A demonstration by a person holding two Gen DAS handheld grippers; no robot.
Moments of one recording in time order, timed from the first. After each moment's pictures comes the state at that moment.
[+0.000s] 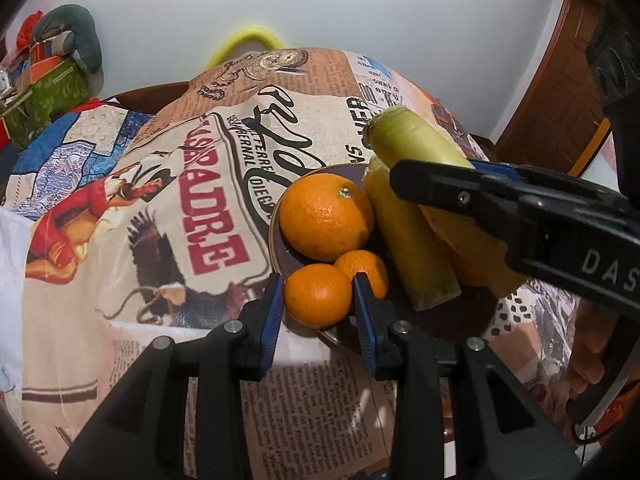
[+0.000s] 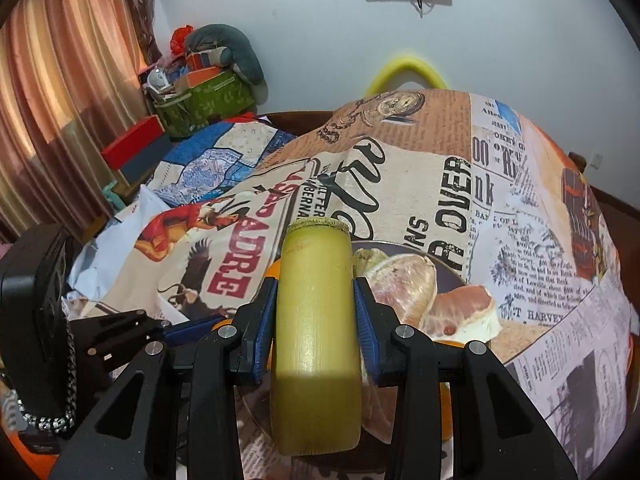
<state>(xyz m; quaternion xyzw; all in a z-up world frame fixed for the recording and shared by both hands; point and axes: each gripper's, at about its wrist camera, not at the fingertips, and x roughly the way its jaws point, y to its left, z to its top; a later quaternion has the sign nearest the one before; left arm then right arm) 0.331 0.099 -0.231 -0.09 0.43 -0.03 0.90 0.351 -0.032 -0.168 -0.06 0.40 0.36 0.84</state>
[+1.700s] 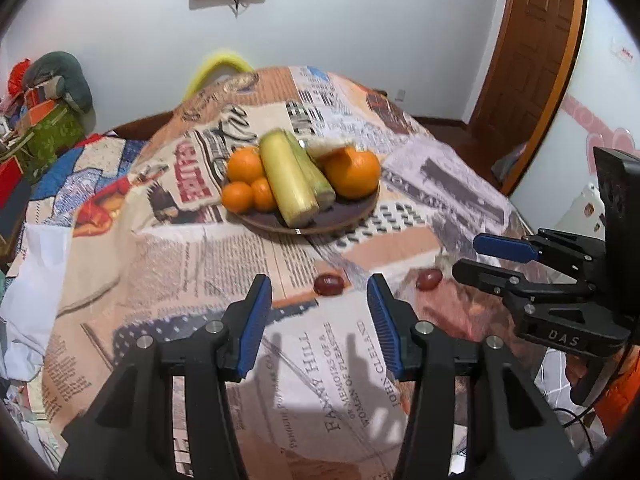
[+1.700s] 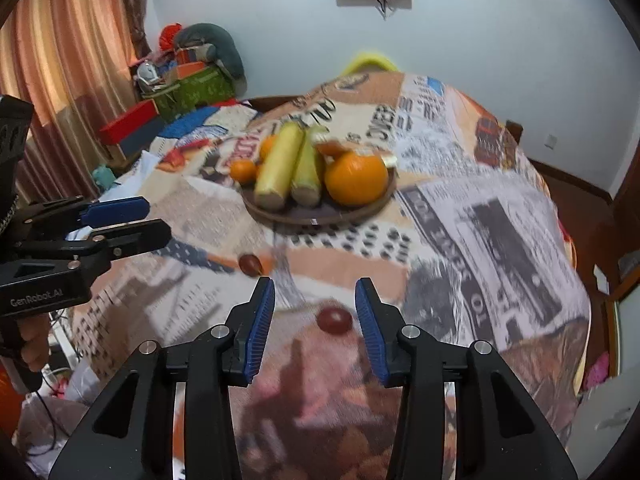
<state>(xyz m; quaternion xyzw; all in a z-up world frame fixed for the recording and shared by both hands) 0.188 0.018 -0.180 -0.03 0.42 -0.06 0.91 0.212 -0.157 -0.176 -0.07 0.40 0.30 0.86</state>
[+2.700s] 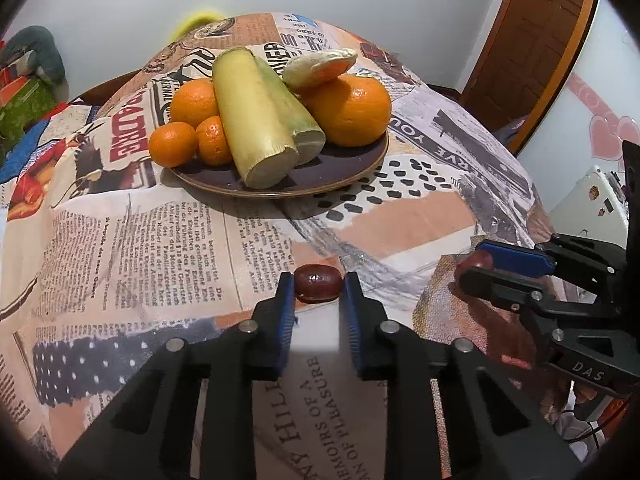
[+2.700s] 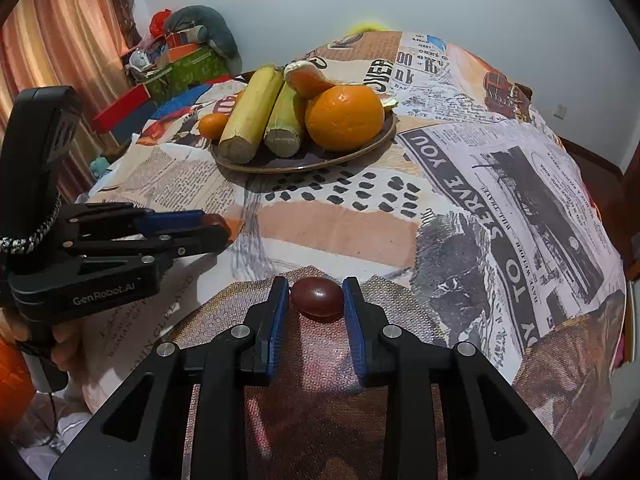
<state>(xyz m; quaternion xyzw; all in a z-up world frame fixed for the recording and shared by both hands) 0.244 0.008 -0.250 -0.04 0.47 -0.09 0.88 0.228 -0.159 -0.223 -0.06 0.44 0.31 0.84</state>
